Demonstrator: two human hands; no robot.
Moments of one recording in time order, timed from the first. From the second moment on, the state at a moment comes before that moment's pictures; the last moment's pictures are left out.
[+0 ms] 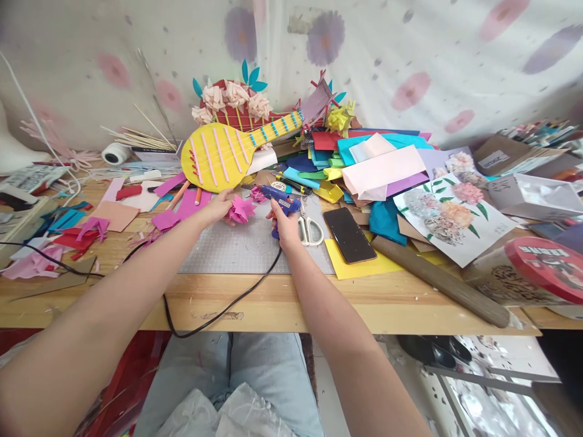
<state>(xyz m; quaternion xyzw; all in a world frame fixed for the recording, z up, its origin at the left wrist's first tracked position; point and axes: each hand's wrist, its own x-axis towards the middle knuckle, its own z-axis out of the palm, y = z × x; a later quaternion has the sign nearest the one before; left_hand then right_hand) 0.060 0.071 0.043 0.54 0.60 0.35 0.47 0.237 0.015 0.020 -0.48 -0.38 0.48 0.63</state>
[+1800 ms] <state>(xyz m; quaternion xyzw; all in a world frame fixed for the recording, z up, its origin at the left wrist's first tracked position) -0.058 0.013 0.000 0.59 0.60 0.52 0.14 0.232 0.016 0.010 -0.48 -0.41 0.46 0.62</state>
